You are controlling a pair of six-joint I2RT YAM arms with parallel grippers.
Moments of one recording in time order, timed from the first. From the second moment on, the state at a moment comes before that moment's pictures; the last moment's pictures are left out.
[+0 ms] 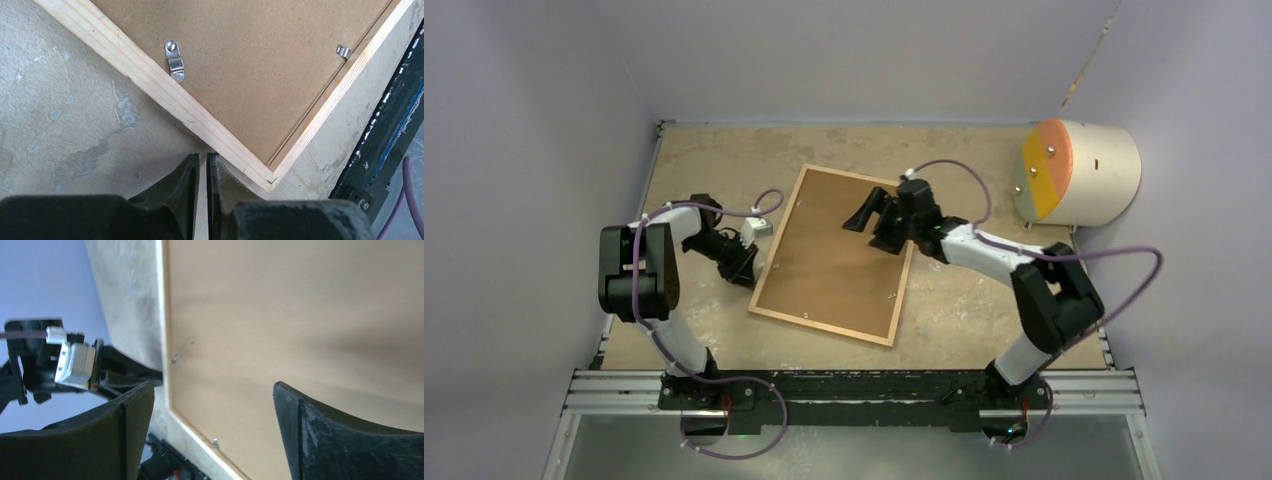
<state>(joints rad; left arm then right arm) 0.07 1.77 1.01 -0.93 0.70 1.01 0.60 1.68 0.99 0.03 -0.25 1.03</state>
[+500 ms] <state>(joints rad) 0.04 1.77 1.01 -0.94 0.71 1.01 0.63 1.66 0.91 -0.02 -0.20 0.96</state>
